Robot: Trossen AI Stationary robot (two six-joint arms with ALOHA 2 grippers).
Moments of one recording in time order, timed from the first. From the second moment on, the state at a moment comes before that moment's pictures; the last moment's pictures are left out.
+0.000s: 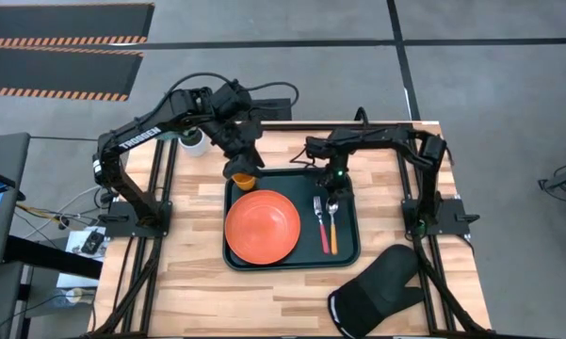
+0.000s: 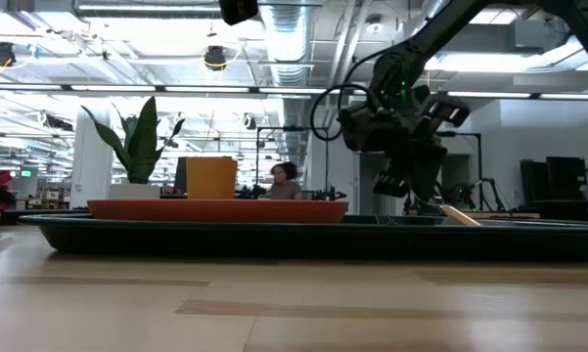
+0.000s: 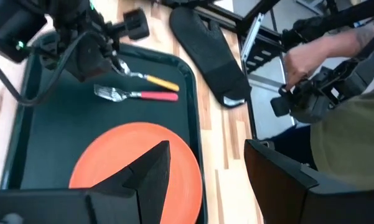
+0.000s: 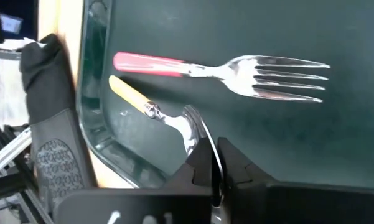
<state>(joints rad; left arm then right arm) 0.35 1.61 1.93 -1.23 0.63 0.00 -0.47 1.94 1.27 -1.09 -0.57 -0.75</state>
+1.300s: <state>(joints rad) 0.35 1.61 1.93 -1.21 0.61 -0.04 -0.51 1.94 1.15 -0.91 -0.41 -0.68</state>
